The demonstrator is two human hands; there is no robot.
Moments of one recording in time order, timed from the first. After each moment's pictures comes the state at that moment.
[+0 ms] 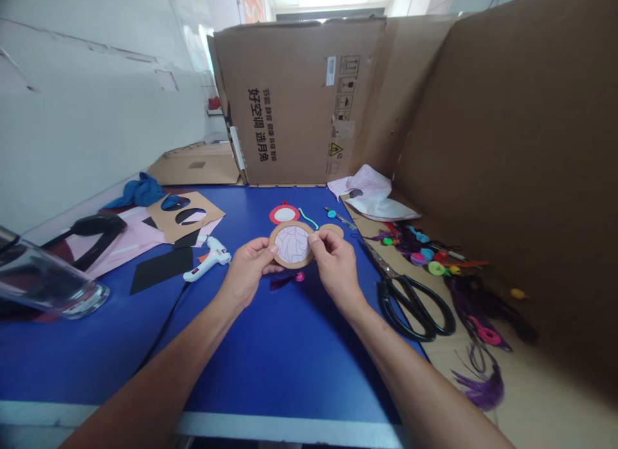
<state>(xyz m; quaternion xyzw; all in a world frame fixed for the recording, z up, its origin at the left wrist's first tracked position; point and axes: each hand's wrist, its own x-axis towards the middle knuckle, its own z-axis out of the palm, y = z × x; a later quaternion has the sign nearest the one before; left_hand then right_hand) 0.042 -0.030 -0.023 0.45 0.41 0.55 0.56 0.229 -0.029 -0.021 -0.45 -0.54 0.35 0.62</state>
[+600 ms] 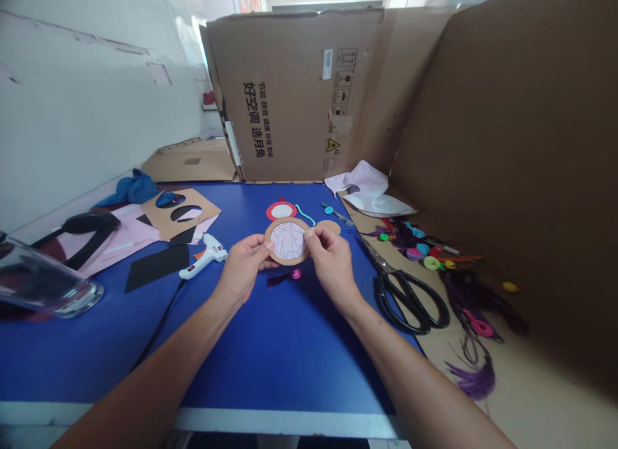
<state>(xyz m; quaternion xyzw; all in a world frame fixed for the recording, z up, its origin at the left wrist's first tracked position) 0.043 -0.033 -0.020 0.46 0.43 0.56 0.54 0.227 -0.029 -0.021 -0.45 -0.54 0.35 0.61</state>
